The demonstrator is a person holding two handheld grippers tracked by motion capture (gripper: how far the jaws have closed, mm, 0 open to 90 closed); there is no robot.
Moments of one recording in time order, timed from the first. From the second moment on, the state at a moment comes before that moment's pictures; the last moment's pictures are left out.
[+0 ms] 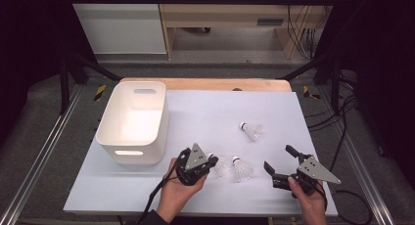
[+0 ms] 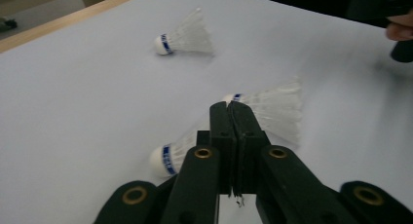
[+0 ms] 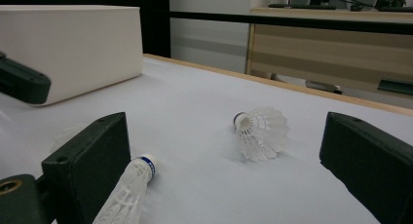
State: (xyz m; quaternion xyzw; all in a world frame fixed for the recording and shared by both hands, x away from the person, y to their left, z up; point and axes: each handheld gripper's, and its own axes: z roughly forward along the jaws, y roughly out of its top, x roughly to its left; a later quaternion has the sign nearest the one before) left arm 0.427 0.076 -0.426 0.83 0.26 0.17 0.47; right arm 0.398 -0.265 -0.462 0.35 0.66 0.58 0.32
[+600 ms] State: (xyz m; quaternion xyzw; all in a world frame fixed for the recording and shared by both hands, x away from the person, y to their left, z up) left arm 0.470 0.055 -0.468 0.90 0.16 0.17 0.38; right arm 0.398 -0.266 -0.462 0.35 0.66 0.58 0.32
